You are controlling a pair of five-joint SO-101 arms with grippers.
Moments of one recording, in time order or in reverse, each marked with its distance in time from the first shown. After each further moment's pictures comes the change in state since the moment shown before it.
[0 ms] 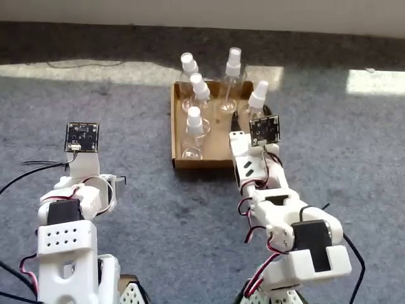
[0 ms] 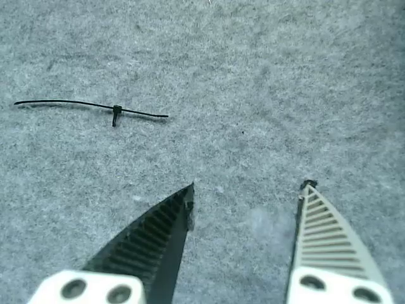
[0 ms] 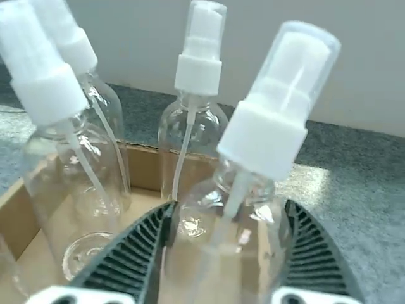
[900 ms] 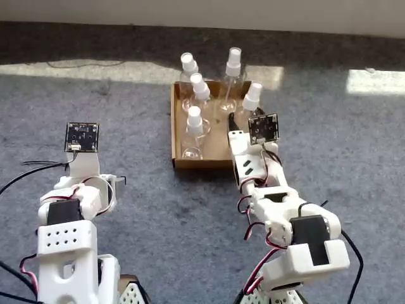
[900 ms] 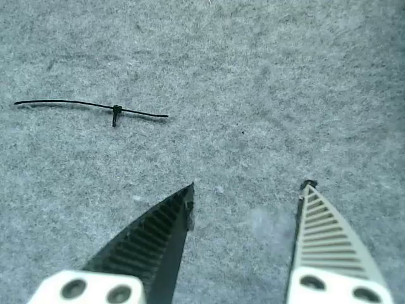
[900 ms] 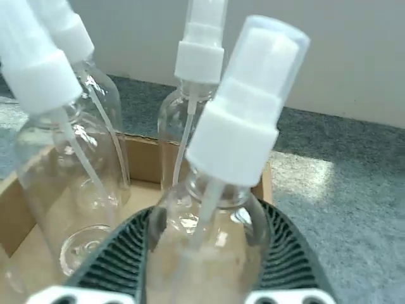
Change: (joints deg) left arm 0.0 0.0 0.0 0.0 0.0; right arm 0.0 3.0 -2.0 0.4 0.0
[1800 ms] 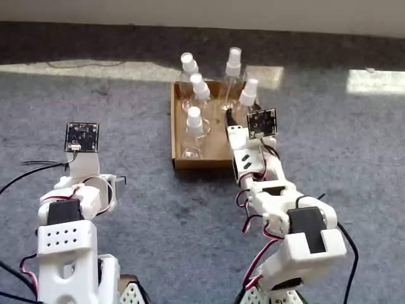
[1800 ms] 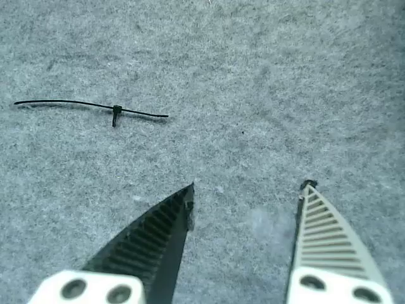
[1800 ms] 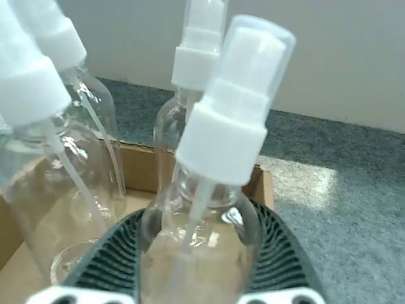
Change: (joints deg) left arm 0.0 0.0 0.0 0.0 0.0; right arm 0.0 4.7 -5.1 0.0 0.0
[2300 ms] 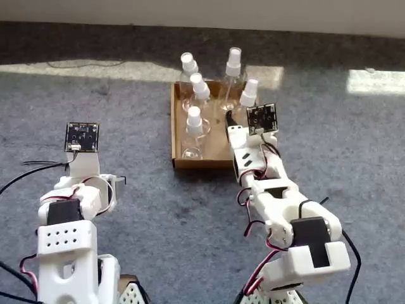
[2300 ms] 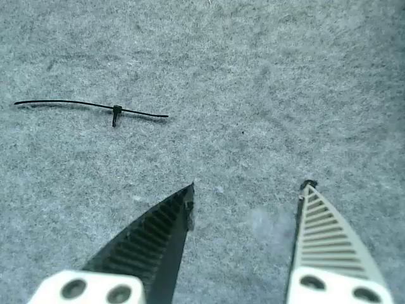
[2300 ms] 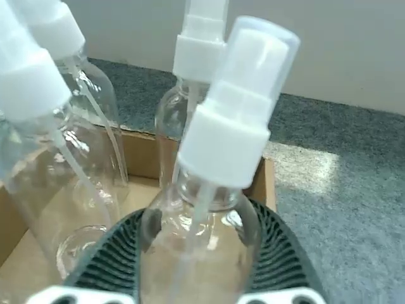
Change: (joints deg) left arm 0.0 0.0 -0.1 0.0 0.0; right arm 0.0 -3.9 -0.1 9.4 0.0
